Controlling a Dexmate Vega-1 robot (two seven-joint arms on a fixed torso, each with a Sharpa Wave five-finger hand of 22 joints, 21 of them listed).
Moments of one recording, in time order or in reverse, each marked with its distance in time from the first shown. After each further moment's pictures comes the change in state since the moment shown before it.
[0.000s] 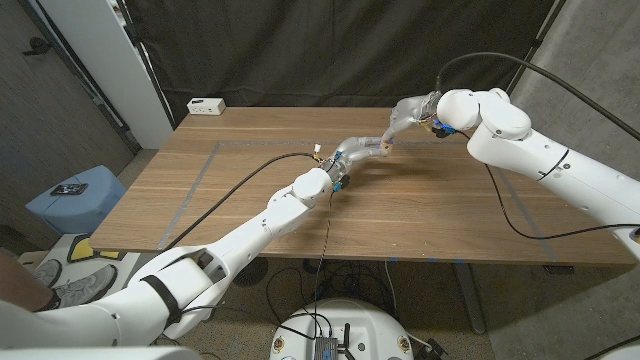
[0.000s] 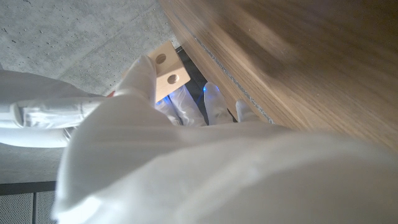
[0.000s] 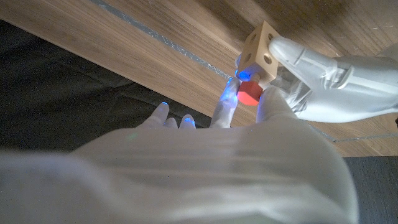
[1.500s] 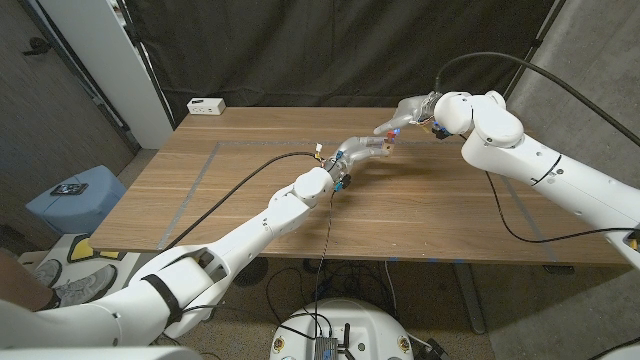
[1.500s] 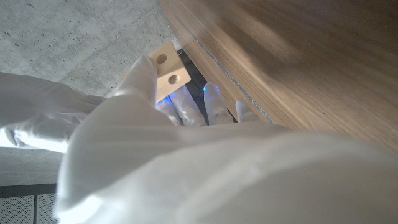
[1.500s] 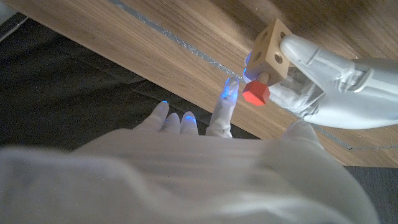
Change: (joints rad) left arm 0.000 0.001 0.005 -0.012 0.003 0.008 -0.005; left_hand -0.002 0.002 0.003 -0.002 0.003 -0.007 0.007 -0.004 -0.004 -0.004 -0.004 -0.004 0.000 0.000 0.000 -0.004 0.000 0.009 0.002 0.000 0.000; right arm -0.024 0.009 0.001 -0.030 -0.105 -0.050 0.021; right_hand -0.283 -0.113 -0.188 0.117 0.088 -0.056 0.043 -0.093 -0.140 0.042 0.007 -0.024 0.000 0.040 0.006 -0.012 0.000 0.023 0.023 -0.005 0.000
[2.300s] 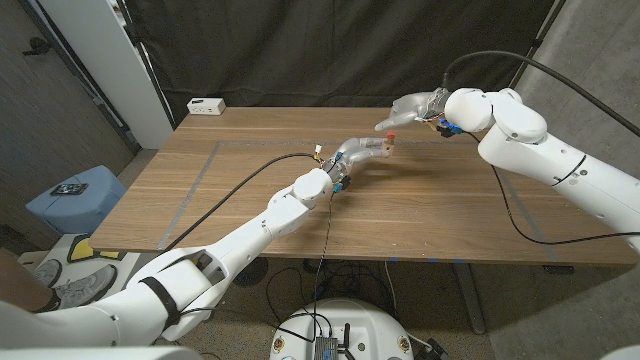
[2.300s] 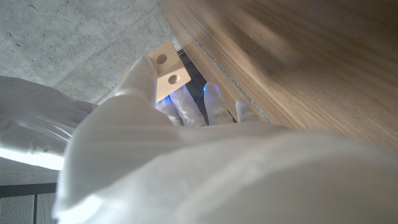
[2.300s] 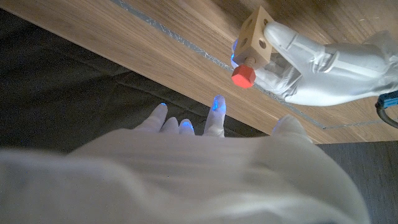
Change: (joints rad) left arm 0.010 0.009 -0.003 -0.015 -0.003 0.002 -0.001; left_hand 0.000 0.000 0.003 -0.003 -0.001 0.000 0.000 -0.001 -0.001 -0.002 -0.002 0.000 0.000 0.000 0.000 0.000 0.000 0.000 0.000 0.000 0.000; right arm -0.065 -0.062 0.111 -0.040 0.166 0.122 -0.073; right_hand 0.061 0.080 0.020 -0.020 0.041 -0.271 0.035 -0.158 -0.067 -0.120 0.009 -0.015 0.000 -0.050 0.029 -0.033 -0.011 -0.044 0.005 -0.004 0.000
